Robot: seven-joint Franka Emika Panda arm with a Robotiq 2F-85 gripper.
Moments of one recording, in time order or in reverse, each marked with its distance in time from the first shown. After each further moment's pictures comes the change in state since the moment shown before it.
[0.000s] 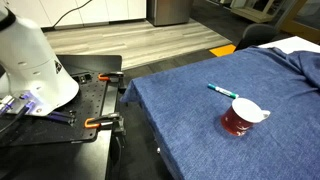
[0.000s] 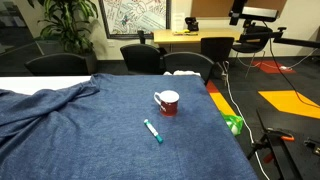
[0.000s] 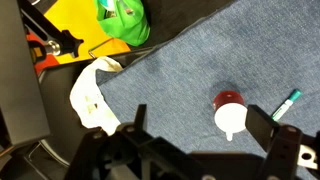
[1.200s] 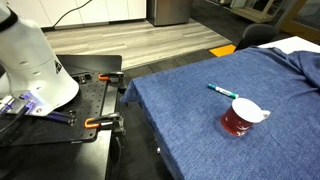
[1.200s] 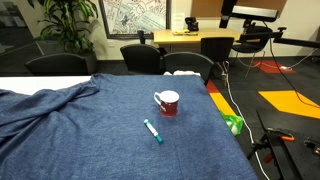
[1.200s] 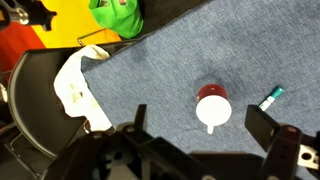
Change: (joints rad) arm 0.067 0.071 0.012 0.056 0.020 0.007 0.000
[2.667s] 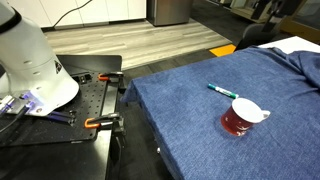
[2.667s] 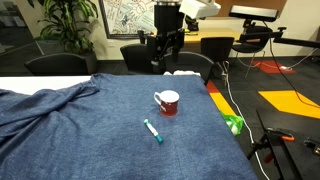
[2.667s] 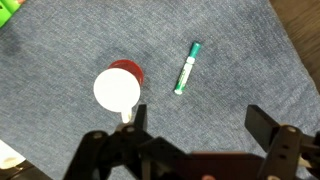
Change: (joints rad) arm 0.121 0.472 0.077 0.268 0.275 0.179 0.301
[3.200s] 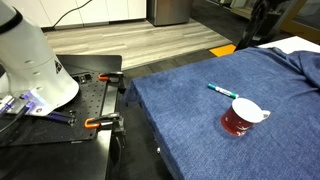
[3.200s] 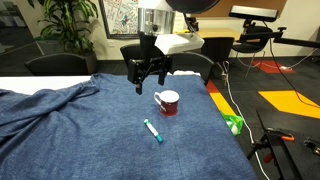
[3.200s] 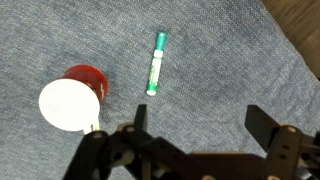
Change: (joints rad) arm 0.042 0.126 0.008 0.000 0.083 0.194 0.129
